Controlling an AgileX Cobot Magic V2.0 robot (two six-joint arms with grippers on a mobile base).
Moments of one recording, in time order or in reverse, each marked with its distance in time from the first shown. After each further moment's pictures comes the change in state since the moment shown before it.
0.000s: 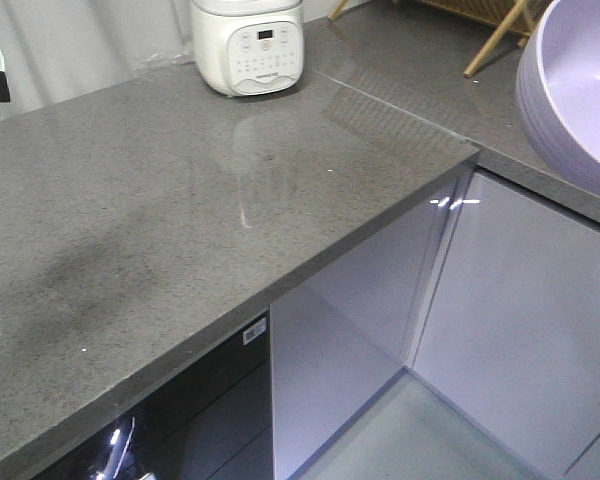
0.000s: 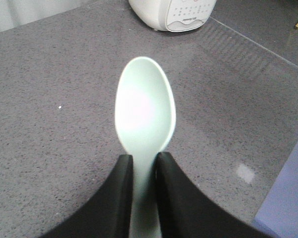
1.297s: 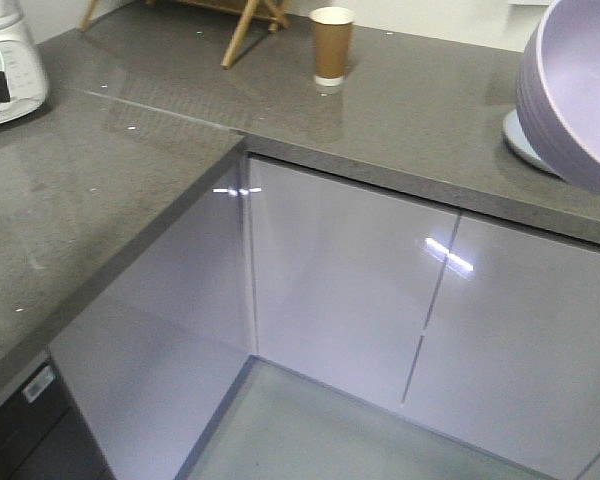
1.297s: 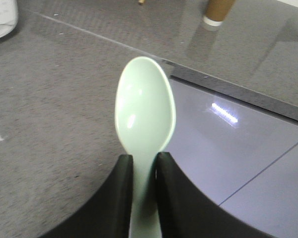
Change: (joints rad) left arm 0.000 0.000 0.000 0.000 0.000 0.000; right arm 0.000 0.000 0.000 0.000 0.000 0.000
